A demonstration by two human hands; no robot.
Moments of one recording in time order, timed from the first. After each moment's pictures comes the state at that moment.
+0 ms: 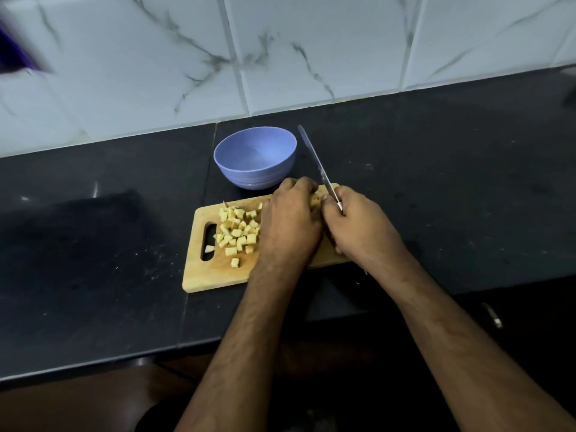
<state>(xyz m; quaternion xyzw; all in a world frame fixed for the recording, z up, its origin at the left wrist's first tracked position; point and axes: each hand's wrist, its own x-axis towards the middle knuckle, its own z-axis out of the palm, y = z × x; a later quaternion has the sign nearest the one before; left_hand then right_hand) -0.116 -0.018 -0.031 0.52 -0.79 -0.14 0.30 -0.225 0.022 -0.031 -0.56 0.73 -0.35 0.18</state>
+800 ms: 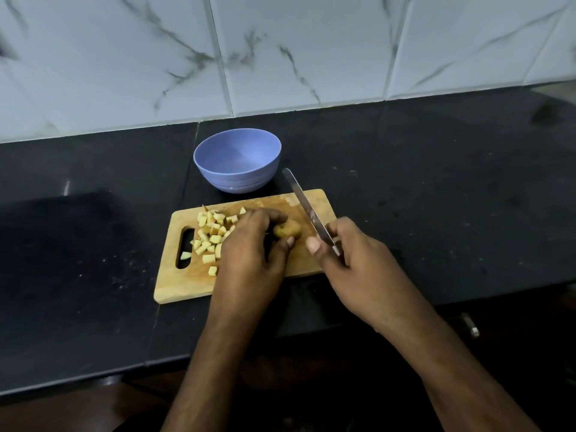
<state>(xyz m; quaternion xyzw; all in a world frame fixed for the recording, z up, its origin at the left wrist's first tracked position) -0.075 0.013 -0.054 0.46 -0.76 -0.21 0.41 -0.229 0.081 -0.029 -0.59 0.71 -0.32 0.19</state>
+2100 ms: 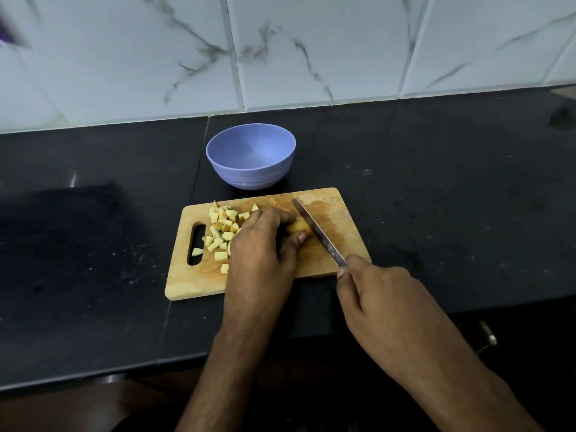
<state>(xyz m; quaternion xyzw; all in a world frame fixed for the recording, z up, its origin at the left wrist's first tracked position) -0.076 0.016 -0.050 0.50 -0.74 -0.19 0.41 -0.211 0.109 -0.021 -0.64 0.74 -0.18 0.11</state>
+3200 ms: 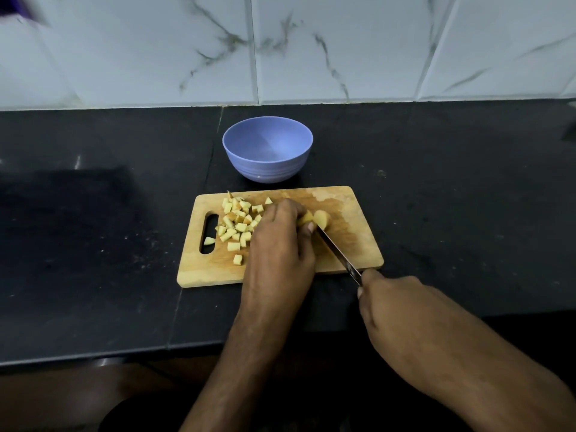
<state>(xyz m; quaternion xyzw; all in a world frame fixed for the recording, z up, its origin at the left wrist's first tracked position) -0.081 0.017 -0.053 0.50 -0.73 -0.18 0.43 -0.182 0.112 0.037 -0.63 0.76 0.07 0.16</state>
